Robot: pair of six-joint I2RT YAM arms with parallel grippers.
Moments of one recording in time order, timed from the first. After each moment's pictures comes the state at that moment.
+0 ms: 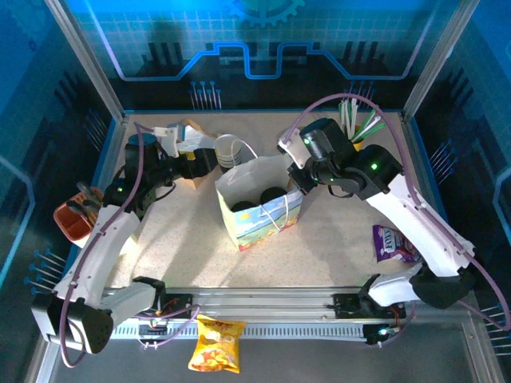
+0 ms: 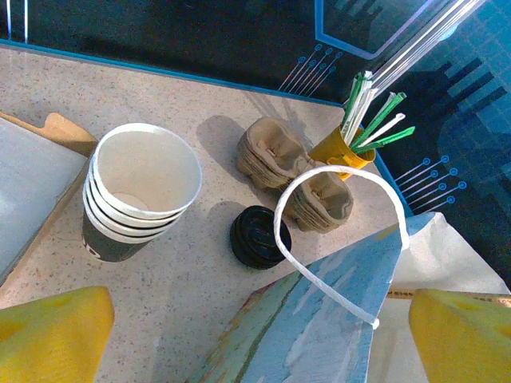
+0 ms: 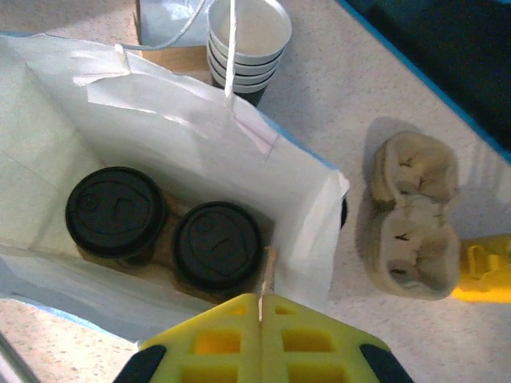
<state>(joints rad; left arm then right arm) -0.16 1.07 1.05 -0.39 0.43 -0.42 0.77 1.39 1.76 -1.20 0.16 -0.13</state>
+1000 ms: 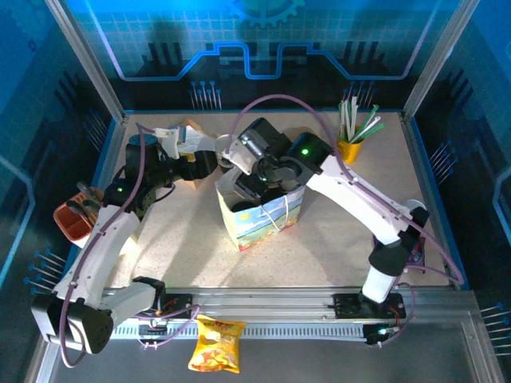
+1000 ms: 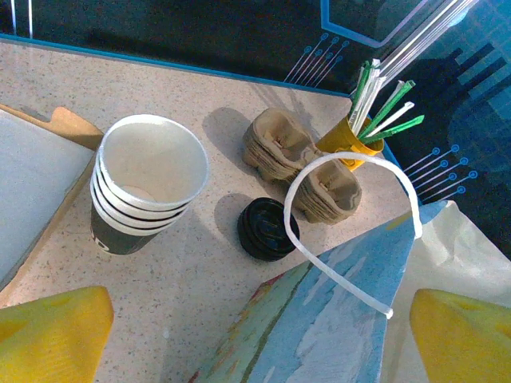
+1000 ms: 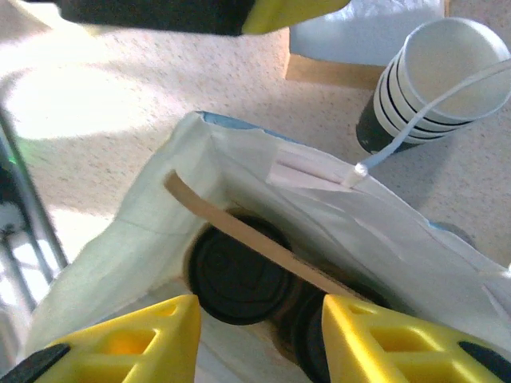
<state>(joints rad) -0.16 1.07 1.05 -0.42 0.43 -0.39 0.90 1.71 1.99 -1.21 -0.06 -0.13</state>
